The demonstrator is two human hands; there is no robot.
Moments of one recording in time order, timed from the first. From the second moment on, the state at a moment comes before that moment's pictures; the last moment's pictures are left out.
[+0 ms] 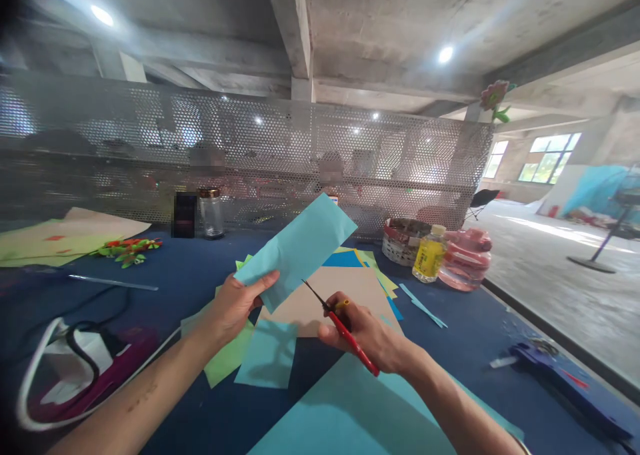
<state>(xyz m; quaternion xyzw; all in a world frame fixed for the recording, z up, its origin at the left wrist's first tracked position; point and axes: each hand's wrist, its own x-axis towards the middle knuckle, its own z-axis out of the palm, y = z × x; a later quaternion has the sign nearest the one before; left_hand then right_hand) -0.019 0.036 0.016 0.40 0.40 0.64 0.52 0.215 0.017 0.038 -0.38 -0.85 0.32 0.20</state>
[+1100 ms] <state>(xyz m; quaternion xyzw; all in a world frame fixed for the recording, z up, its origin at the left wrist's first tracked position) -0.008 0.024 0.021 0.45 0.42 0.60 0.51 0.212 0.020 0.027 -0.37 -0.80 0.40 0.24</state>
